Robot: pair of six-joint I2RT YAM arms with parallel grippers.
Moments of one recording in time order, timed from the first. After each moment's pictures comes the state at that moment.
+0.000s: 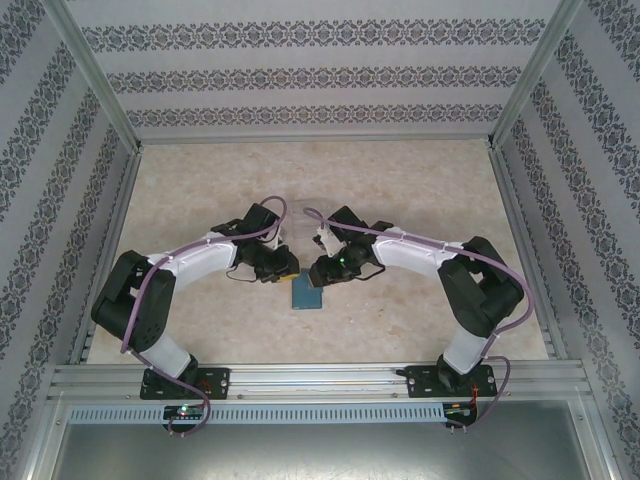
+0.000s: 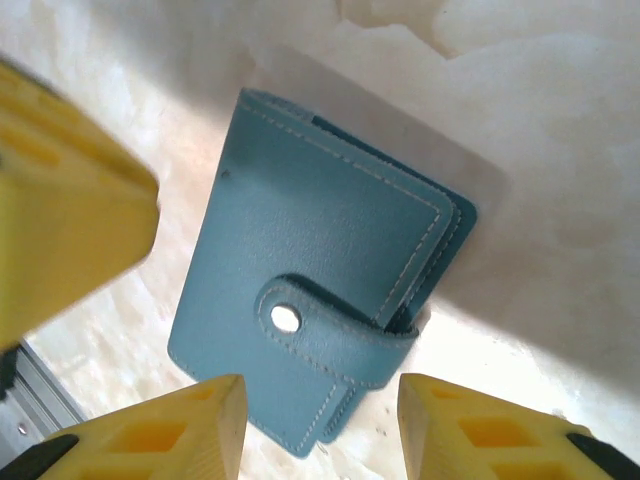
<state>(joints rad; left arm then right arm) -0.48 1.61 0.94 -0.48 0.51 -0.76 0.68 1.72 1.06 -0.53 -0.47 0.34</state>
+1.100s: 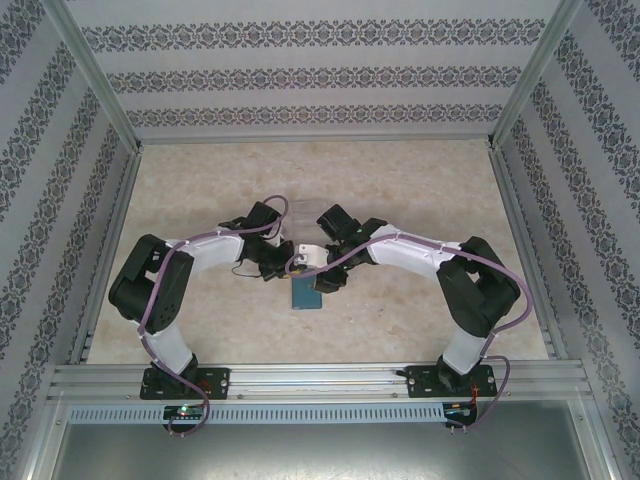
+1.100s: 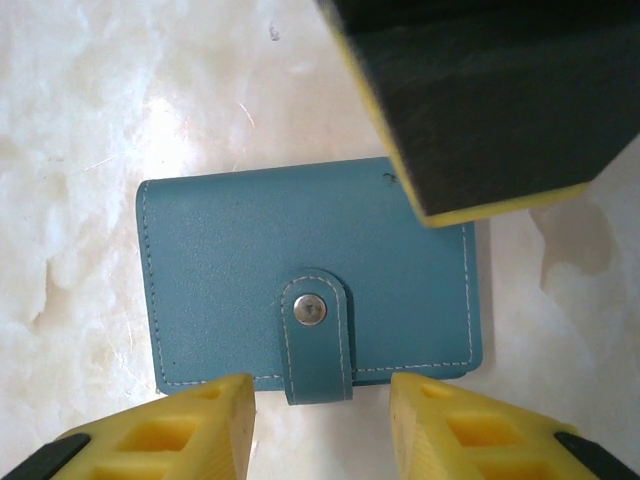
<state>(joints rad) -0.43 1.74 0.96 -0.39 0.57 -0.82 0.72 1.74 1.13 -0.60 -0.40 -0.71</state>
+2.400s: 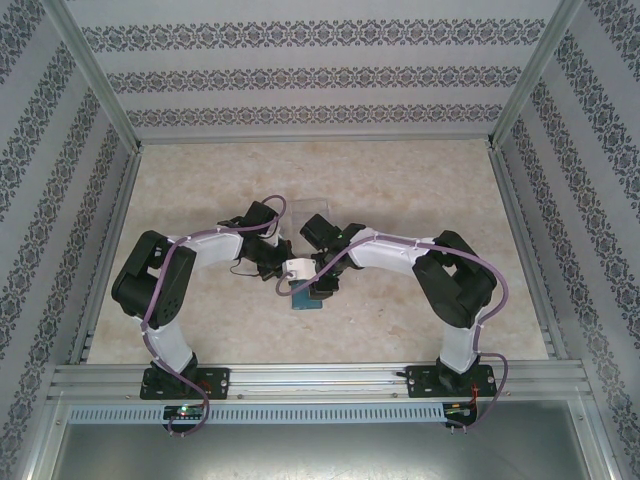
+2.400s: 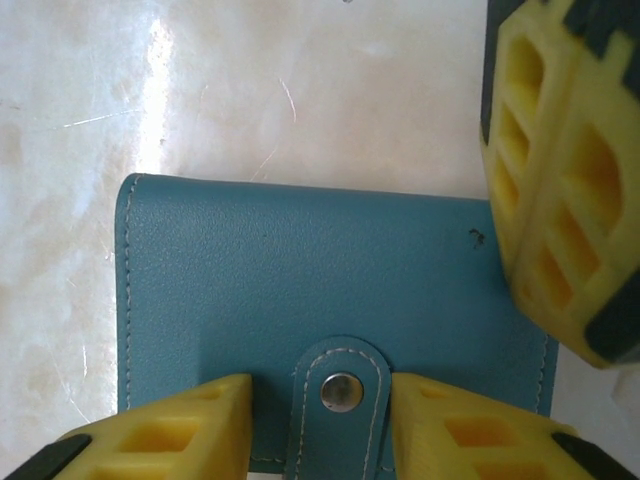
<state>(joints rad) -0.42 1.78 0.97 -0.39 0.61 -0.79 0.80 1.87 1.19 -0.61 -0.32 -0.84</state>
